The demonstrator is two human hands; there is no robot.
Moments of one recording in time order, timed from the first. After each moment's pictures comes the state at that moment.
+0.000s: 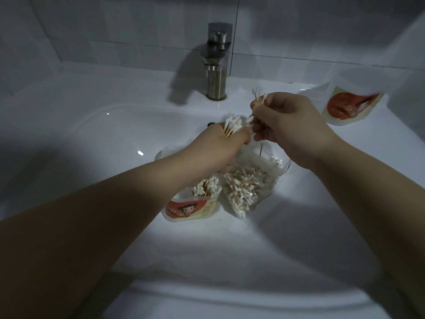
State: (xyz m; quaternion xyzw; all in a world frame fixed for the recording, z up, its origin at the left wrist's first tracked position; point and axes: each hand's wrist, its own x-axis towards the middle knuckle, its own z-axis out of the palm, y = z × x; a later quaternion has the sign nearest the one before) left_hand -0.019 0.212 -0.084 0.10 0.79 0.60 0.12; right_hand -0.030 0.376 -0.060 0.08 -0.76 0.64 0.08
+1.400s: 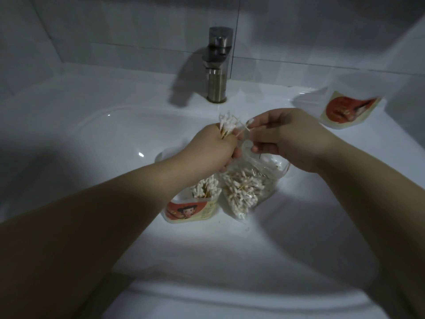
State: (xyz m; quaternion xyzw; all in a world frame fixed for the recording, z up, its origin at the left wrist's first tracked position) left_hand -0.019 0.208 -0.082 0.09 0.81 0.57 0.08; right_hand -0.029 0.391 -0.060 0.04 -0.75 0.65 -0.07
